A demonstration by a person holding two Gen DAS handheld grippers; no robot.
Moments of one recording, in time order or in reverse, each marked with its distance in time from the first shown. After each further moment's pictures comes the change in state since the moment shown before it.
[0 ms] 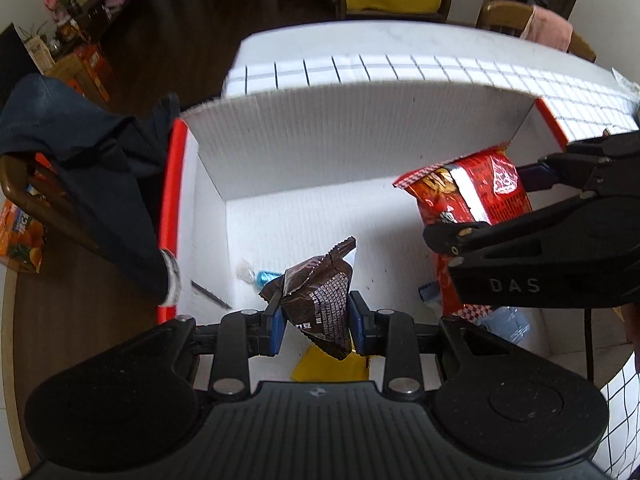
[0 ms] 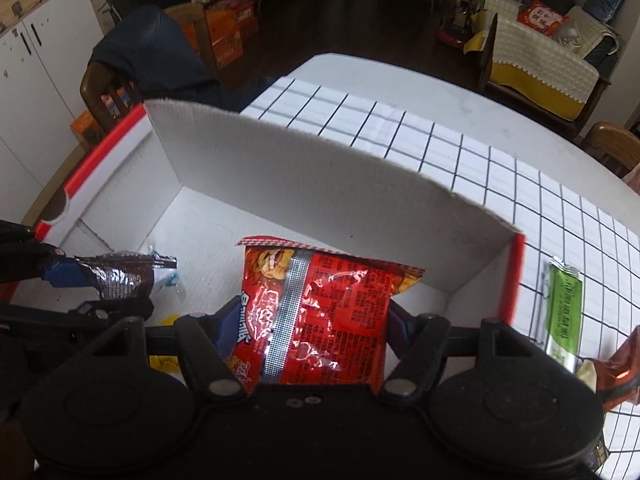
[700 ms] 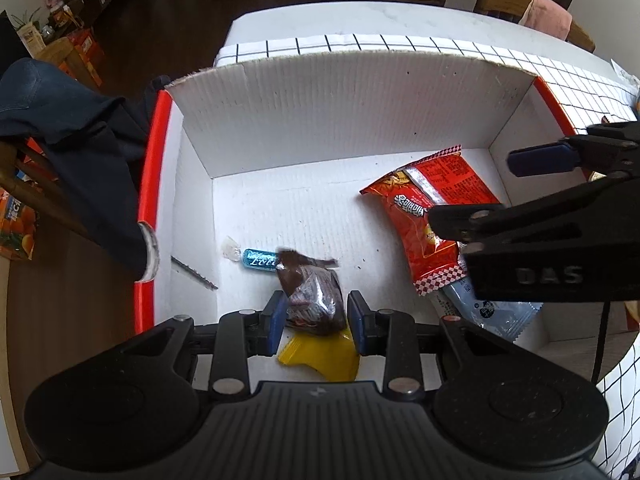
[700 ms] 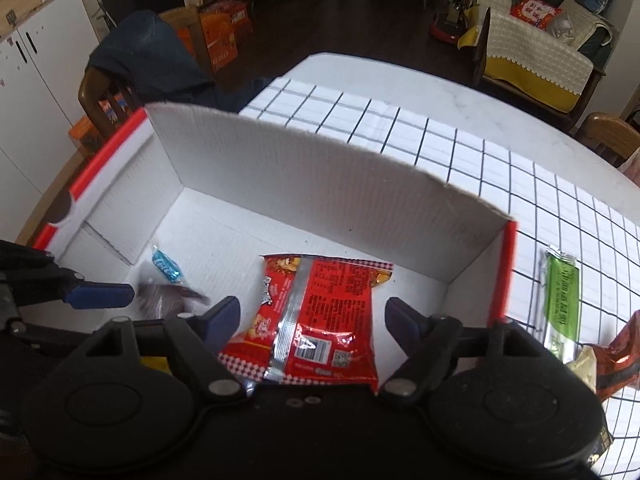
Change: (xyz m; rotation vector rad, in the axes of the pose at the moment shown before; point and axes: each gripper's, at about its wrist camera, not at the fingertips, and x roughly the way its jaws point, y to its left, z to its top) left arm 0.009 -0.001 -0.006 -0.010 0.034 -0.018; right arm -0.017 -0.002 -0.006 0.042 -0.018 0.009
